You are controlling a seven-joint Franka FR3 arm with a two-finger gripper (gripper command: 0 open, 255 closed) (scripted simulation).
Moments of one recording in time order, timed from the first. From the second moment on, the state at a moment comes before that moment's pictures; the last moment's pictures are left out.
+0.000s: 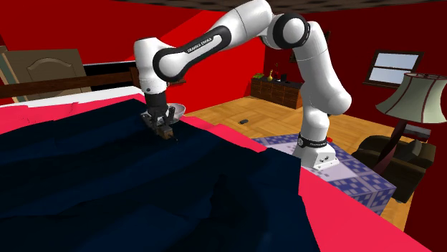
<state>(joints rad) -0.11 0.49 0.02 -1.53 0.01 2.02 0.94</state>
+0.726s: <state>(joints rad) -0.11 0.46 0.02 -1.44 0.01 1.89 0.94</state>
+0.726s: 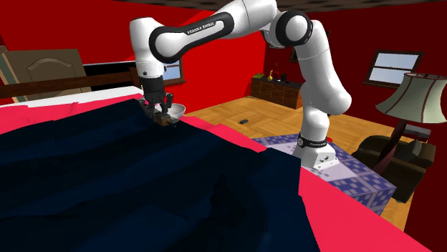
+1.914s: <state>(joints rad) -0.28 0.55 -0.03 -1.20 0.04 1.74 0.73</state>
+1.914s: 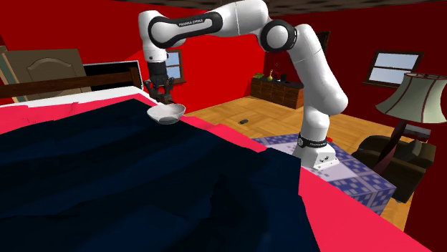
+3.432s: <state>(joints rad) -0.37 0.68 -0.05 -1.16 0.05 1.83 0.62</state>
